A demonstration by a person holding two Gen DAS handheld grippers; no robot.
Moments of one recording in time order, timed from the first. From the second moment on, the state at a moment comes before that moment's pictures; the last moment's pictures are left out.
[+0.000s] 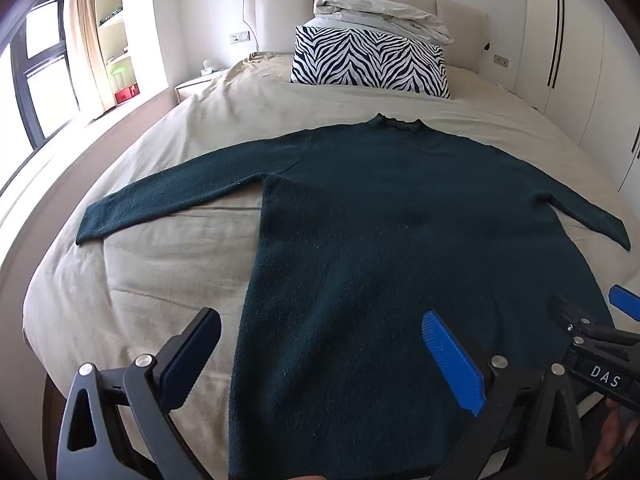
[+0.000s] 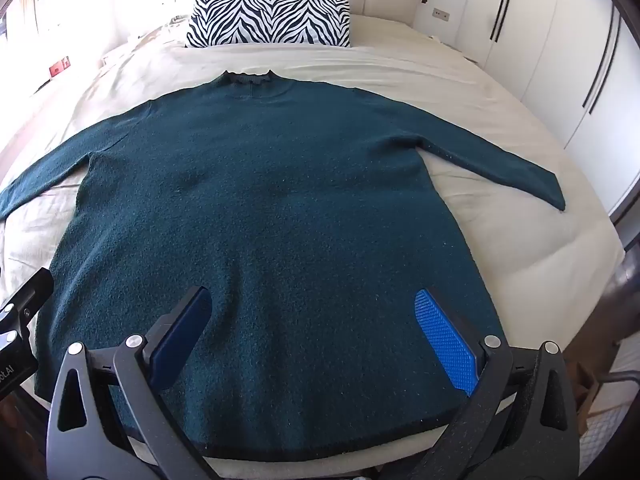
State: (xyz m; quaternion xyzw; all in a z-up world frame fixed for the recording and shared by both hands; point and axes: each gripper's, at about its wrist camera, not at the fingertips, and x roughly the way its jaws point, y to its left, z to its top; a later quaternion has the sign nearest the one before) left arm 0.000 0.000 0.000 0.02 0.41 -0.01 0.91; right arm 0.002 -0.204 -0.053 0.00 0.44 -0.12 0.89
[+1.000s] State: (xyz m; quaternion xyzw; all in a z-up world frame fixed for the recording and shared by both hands) left arm -0.002 0.005 -0.005 0.01 0.42 -0.01 0.91; right arm -0.001 -0.201 -0.057 0.01 0.45 -0.11 0.89
